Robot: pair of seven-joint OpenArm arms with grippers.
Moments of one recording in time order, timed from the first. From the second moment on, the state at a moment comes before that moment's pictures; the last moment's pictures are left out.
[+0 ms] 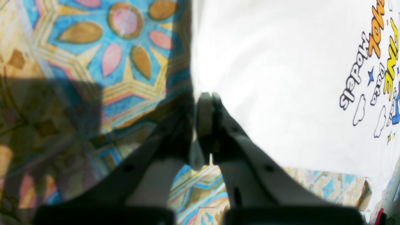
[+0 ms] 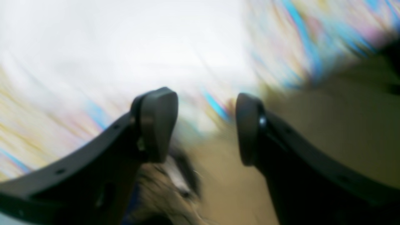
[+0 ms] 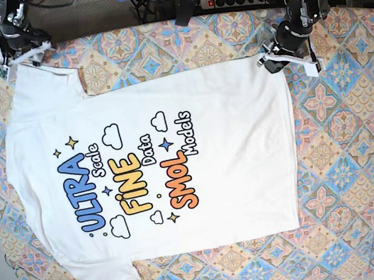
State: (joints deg) left arm 23.6 -12.2 -8.1 84.7 -45.9 0.2 31.1; right arm -36.5 4.4 25.4 93.5 23.0 2.1 -28.2
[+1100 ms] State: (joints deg) left arm 24.2 -12.2 -8.1 84.8 -46.1 -0.2 31.1; right arm -28.2 5.0 37.9 82.6 34.5 10.3 -32.3
